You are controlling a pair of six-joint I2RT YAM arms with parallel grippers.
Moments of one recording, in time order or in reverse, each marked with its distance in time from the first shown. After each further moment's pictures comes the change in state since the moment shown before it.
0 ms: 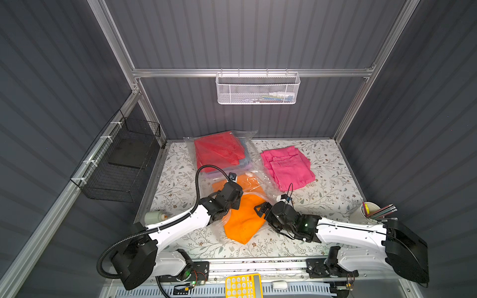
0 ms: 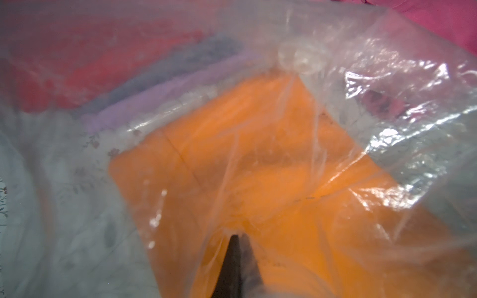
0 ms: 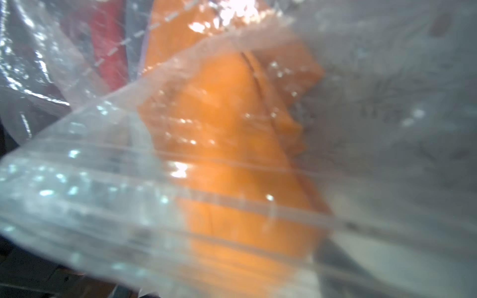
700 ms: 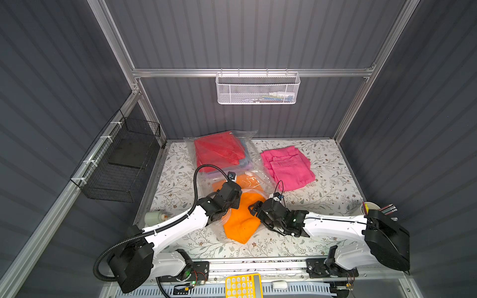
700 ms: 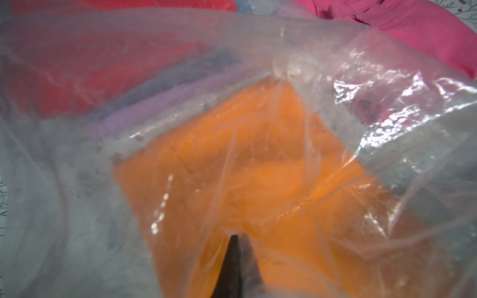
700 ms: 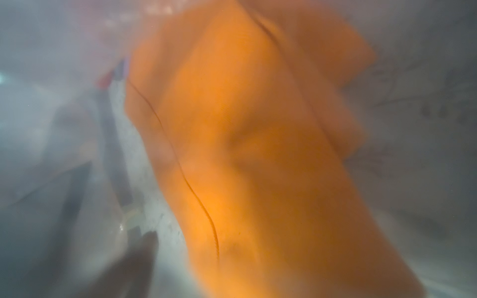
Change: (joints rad) left arm 0.000 -0.028 0.000 0.000 0.001 0.000; right arm -0.003 0.203 0.106 0.058 -0.016 -0.002
